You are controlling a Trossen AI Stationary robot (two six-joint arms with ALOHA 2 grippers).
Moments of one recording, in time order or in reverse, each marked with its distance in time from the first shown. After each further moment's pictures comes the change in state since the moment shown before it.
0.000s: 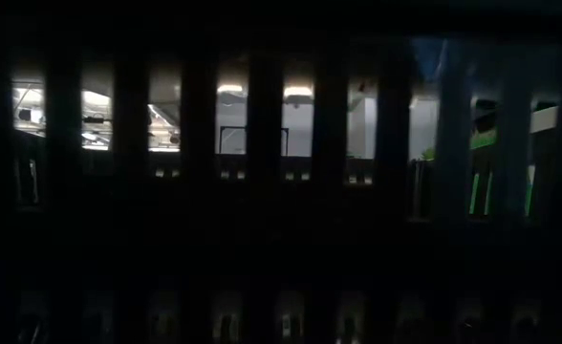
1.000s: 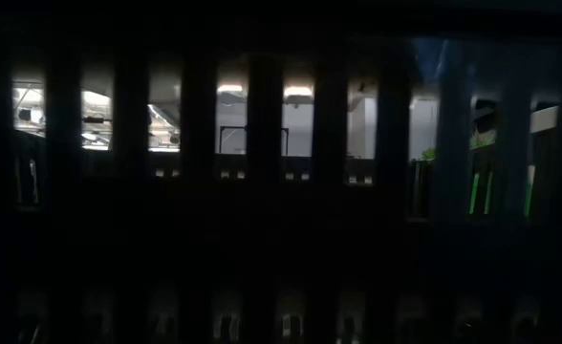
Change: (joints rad) left arm 0.000 0.000 0.000 -0.009 0.000 0.000; right arm 0.000 0.005 0.000 0.066 0.025 -0.030
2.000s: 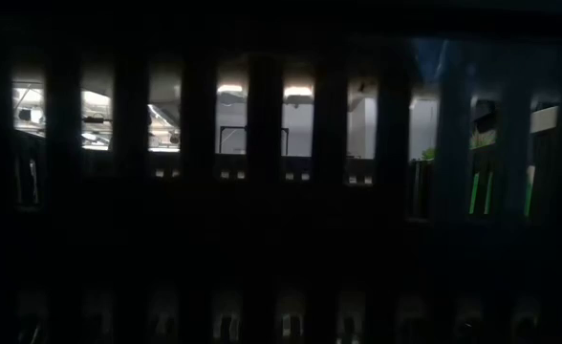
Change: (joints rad) left arm 0.000 0.000 0.000 -0.001 0.000 0.006; right arm -0.002 -0.002 0.139 -0.041 0.035 0.023
